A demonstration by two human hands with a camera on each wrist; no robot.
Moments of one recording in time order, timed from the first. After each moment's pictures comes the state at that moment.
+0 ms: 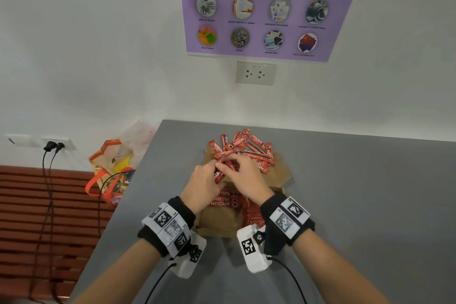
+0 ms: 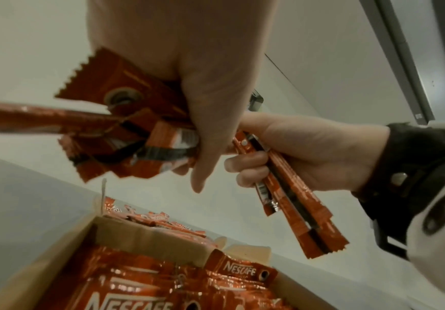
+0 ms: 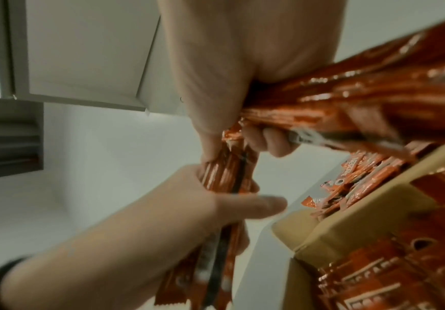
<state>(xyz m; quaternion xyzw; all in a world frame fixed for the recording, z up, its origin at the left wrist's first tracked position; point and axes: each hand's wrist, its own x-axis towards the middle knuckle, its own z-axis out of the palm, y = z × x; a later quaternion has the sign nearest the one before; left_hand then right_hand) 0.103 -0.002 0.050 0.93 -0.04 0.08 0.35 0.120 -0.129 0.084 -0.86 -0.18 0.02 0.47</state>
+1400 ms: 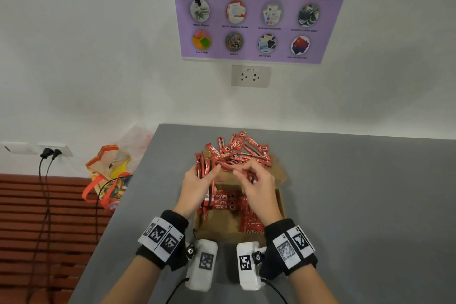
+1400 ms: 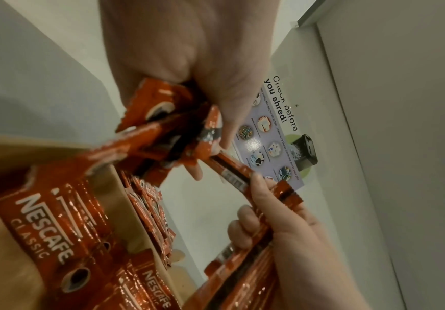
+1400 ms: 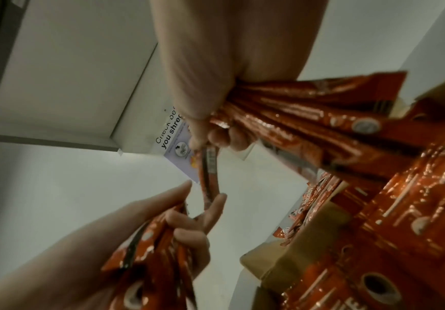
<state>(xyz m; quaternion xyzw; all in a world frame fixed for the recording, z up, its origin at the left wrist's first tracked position) 0.087 -0.008 0.065 0.71 0.11 0.04 0.70 0.096 -0.156 0.063 -0.78 -0.17 -0.13 0.59</state>
